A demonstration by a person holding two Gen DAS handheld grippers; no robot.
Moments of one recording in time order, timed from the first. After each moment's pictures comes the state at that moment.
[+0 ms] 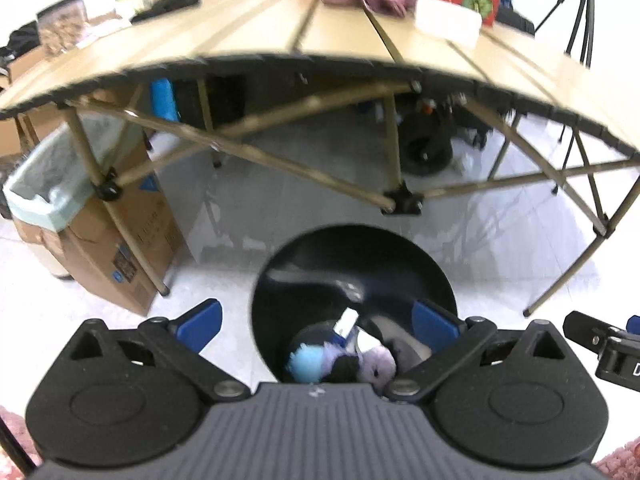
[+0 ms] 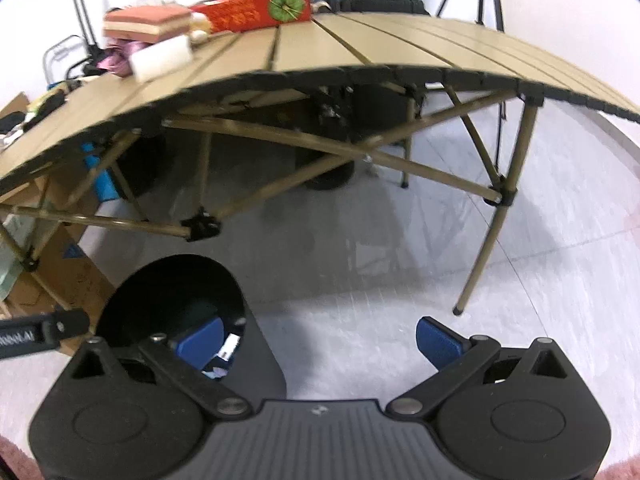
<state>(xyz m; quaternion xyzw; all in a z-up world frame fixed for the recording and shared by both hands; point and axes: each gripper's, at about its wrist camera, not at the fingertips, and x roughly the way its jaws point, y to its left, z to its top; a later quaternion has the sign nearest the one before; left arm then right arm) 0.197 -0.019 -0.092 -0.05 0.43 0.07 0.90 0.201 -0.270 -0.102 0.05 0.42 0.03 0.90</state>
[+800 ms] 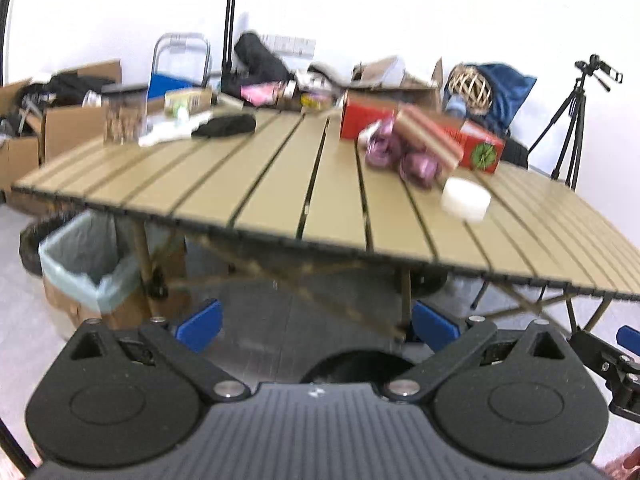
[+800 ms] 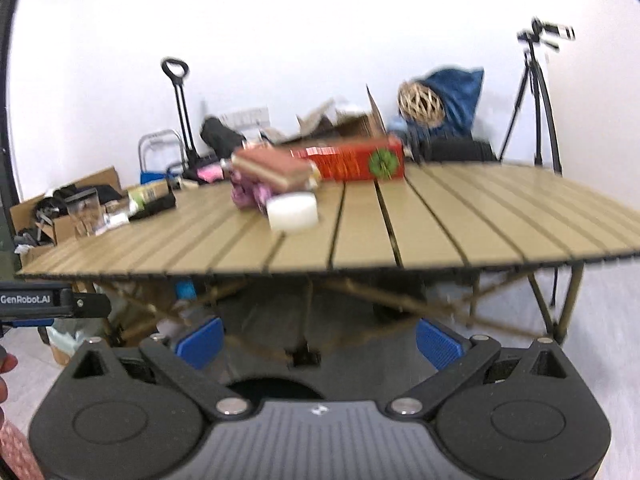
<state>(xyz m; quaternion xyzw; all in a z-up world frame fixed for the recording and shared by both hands) 0.162 0.039 -0.004 -0.09 0.27 0.08 0.96 0.165 -0.238 -0.025 0.04 0.21 0.13 0.97</state>
